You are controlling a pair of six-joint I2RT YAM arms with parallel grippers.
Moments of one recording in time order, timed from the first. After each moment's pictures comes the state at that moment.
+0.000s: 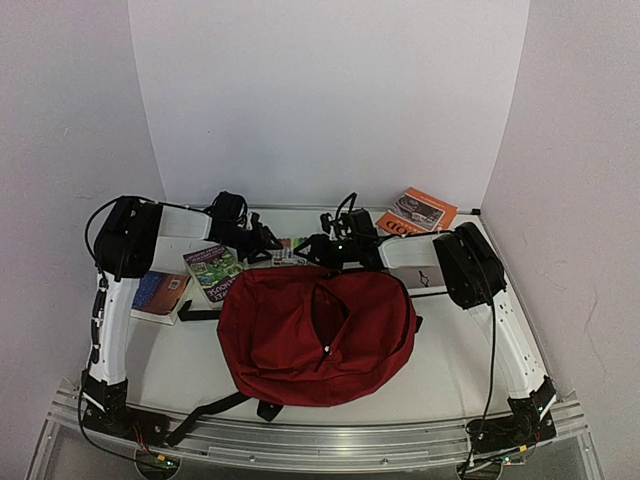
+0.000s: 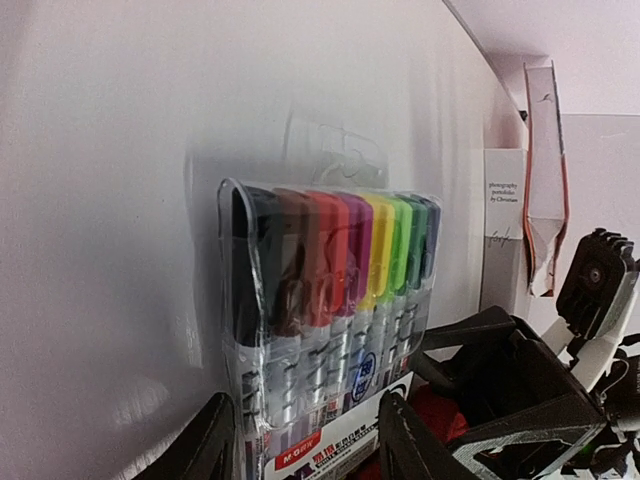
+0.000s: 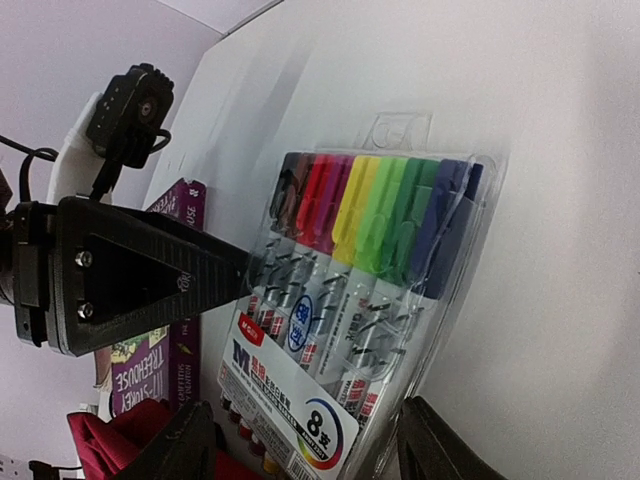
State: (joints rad) left arm -0.37 2.33 1.67 -0.15 0.58 -0.74; right arm 0.62 2.57 1.91 0.16 -0.49 0.70
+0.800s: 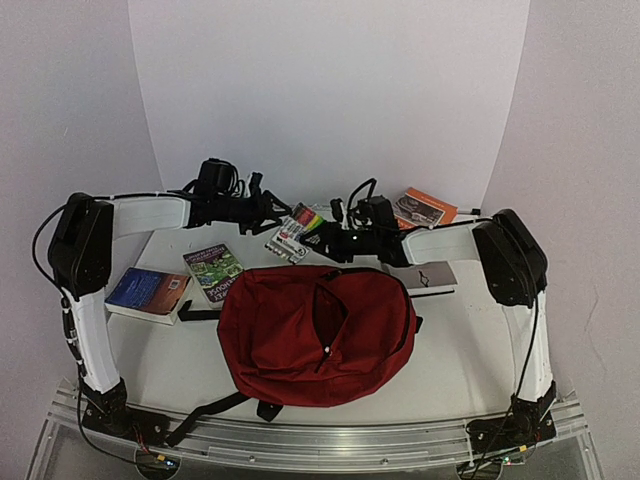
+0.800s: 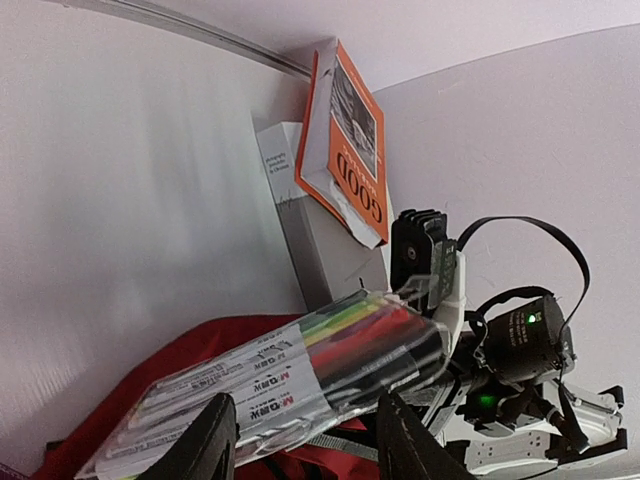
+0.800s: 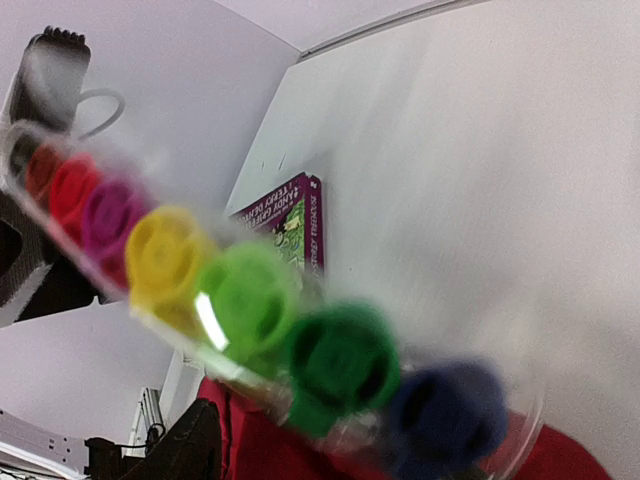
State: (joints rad) left arm -0.45 1.95 1.47 -0.02 0.65 -0.80; right arm 0.64 2.22 1.55 0.28 -0.51 0.76
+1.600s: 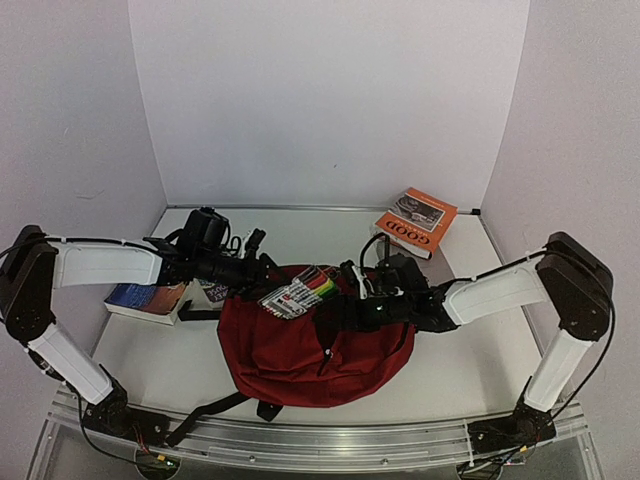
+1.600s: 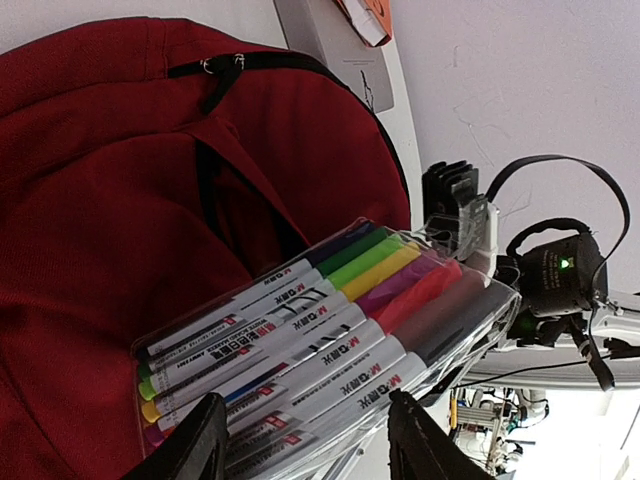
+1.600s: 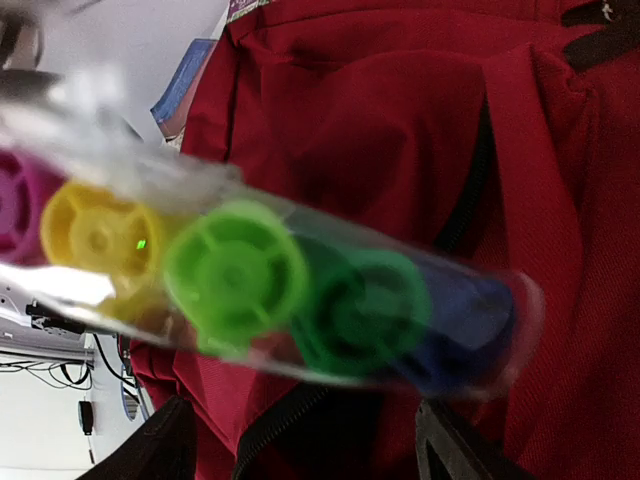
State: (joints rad) left arm -0.64 1.54 0.92 -0.02 0.63 -0.81; right arm 0.86 1.76 0.85 0.34 -0.39 0.71
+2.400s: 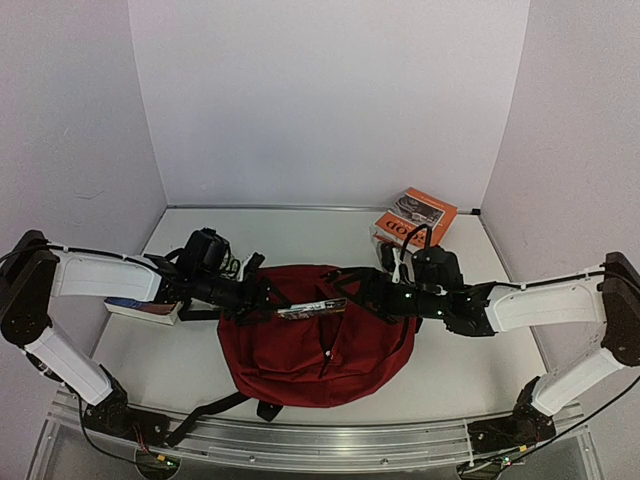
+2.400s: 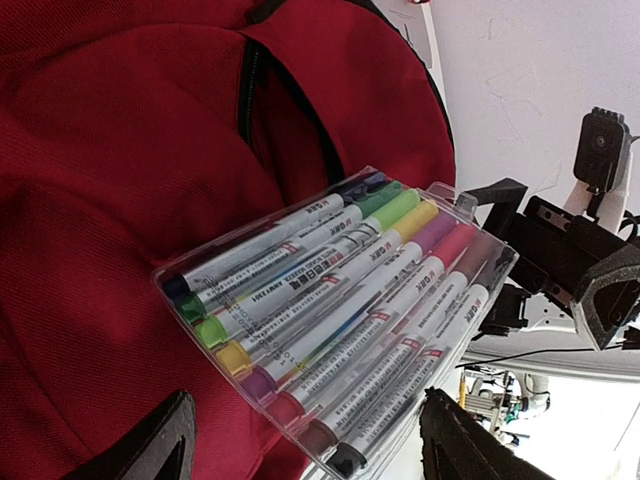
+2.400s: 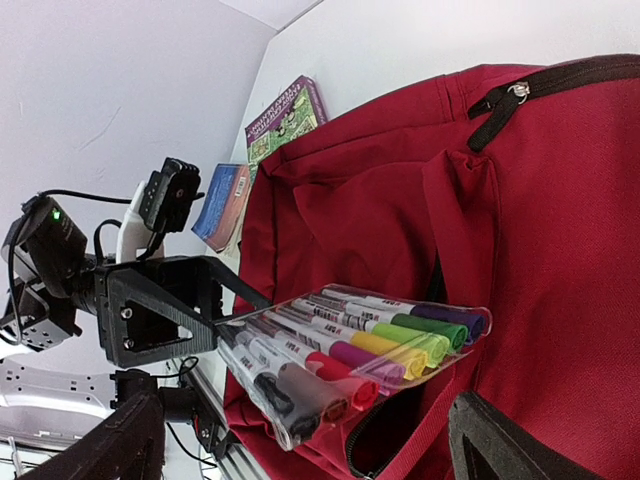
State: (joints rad) left arm -0.68 1.51 0.79 0.00 0.62 -0.82; right arm 0.85 1.45 0.70 0.34 -0.19 0.97
